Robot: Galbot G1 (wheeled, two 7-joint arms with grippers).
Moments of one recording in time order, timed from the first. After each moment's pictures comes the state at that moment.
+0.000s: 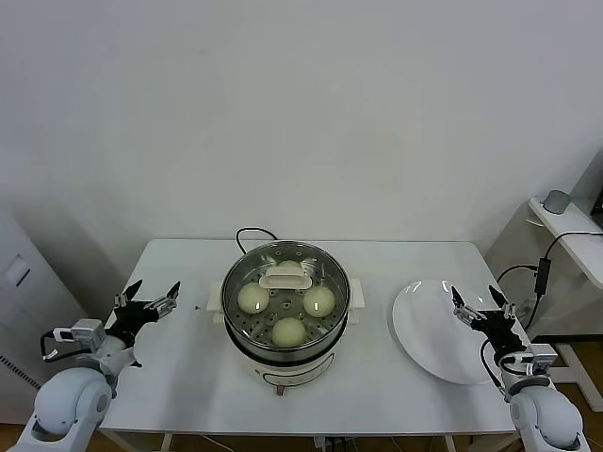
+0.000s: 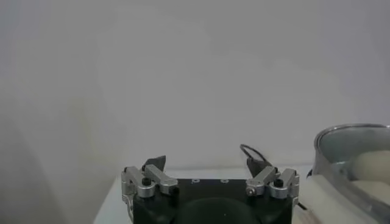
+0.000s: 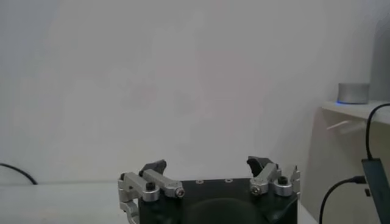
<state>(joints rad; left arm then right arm) 1.27 -1.05 -0.59 -1.88 -0.57 0.32 -0.01 -1.28 1.15 0.78 1.62 0.46 0.01 -0.20</state>
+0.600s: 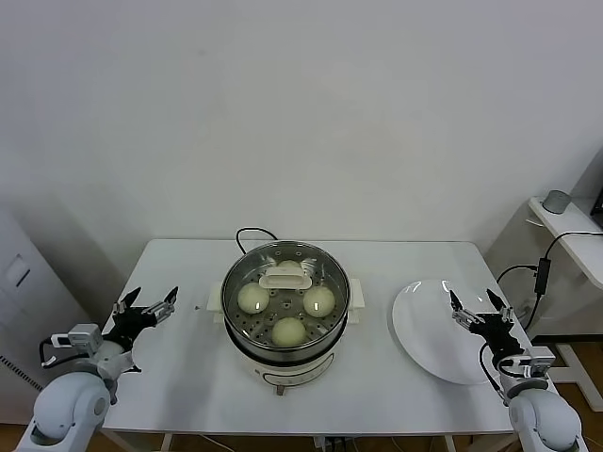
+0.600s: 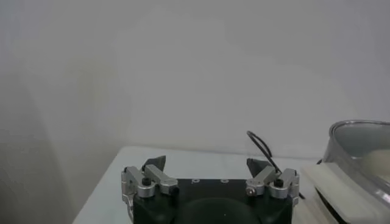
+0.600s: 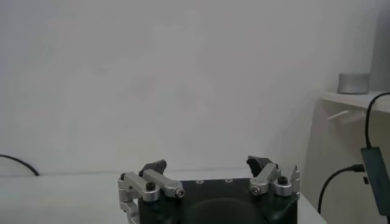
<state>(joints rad) 1.28 -1.06 -0.60 -1.86 -0.62 0.32 -0.02 -1.28 1.16 0.78 1.62 0.45 0.00 -0.21</state>
